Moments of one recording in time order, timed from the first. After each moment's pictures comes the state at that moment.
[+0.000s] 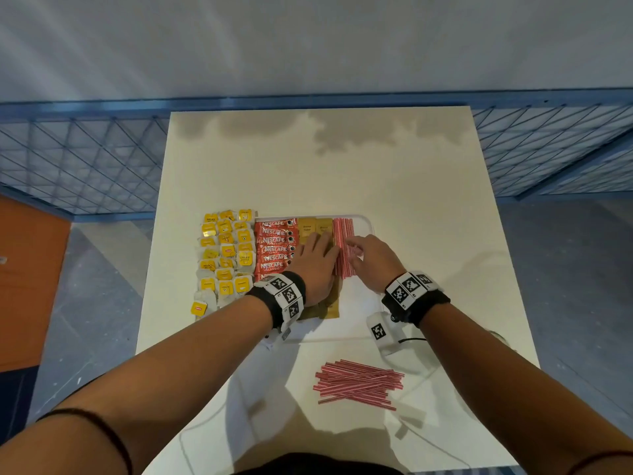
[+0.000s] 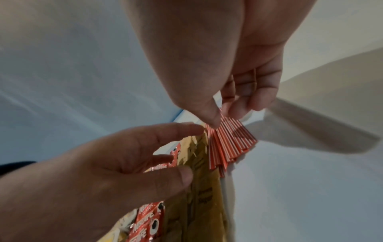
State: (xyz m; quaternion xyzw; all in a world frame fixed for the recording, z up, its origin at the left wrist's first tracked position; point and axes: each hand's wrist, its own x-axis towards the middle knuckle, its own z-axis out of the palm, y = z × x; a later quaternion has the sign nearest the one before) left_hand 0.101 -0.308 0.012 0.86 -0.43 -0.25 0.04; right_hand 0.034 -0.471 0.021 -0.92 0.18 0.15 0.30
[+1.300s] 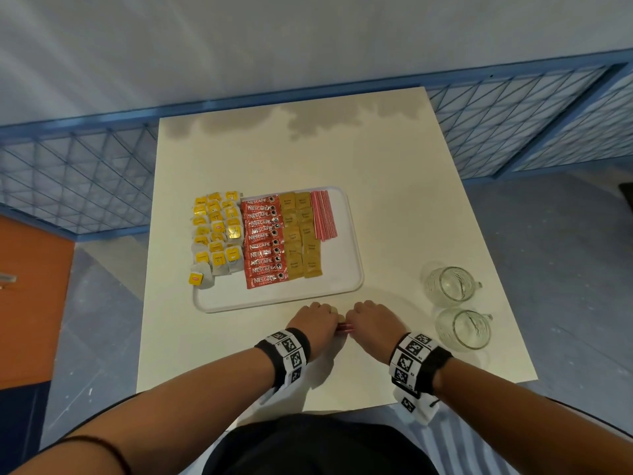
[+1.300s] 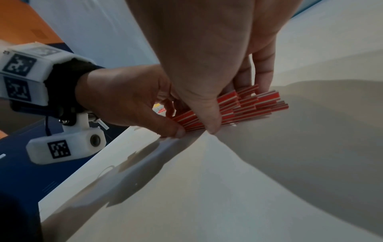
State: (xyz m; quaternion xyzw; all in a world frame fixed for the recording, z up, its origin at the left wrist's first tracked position) left_hand -0.073 -0.255 0.022 0.80 -0.51 -0.31 -0.07; right_hand -0.172 -0.397 0.001 -0.97 0.00 0.23 0.05
